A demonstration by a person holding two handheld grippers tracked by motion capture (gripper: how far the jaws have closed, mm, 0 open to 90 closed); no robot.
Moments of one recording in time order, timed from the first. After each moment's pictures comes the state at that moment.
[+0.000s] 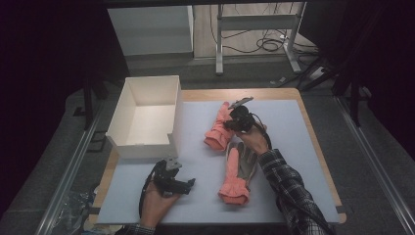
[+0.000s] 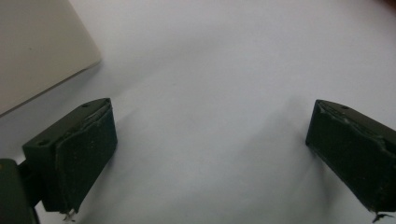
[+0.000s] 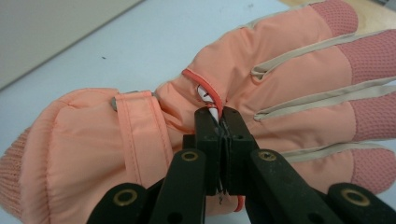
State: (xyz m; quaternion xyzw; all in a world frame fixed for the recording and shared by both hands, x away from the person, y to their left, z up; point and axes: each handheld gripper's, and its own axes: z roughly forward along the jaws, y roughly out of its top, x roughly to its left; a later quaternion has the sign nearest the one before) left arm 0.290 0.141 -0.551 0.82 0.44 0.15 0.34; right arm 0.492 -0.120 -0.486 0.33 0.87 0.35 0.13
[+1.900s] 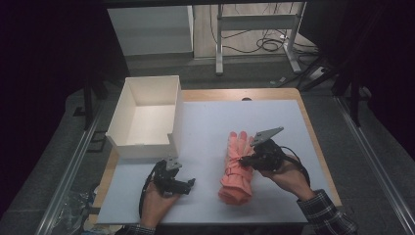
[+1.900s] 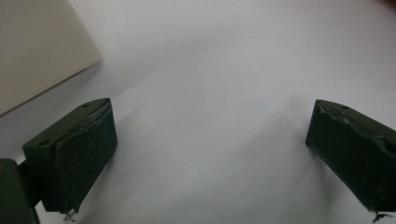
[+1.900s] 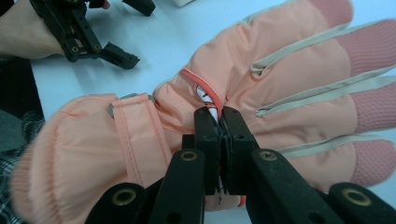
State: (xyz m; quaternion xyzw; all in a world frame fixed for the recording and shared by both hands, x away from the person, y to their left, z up) left arm 0.290 0.141 -0.551 0.82 0.44 0.15 0.34; right arm 0.336 -0.180 -0.432 0.24 0.91 0.35 0.05
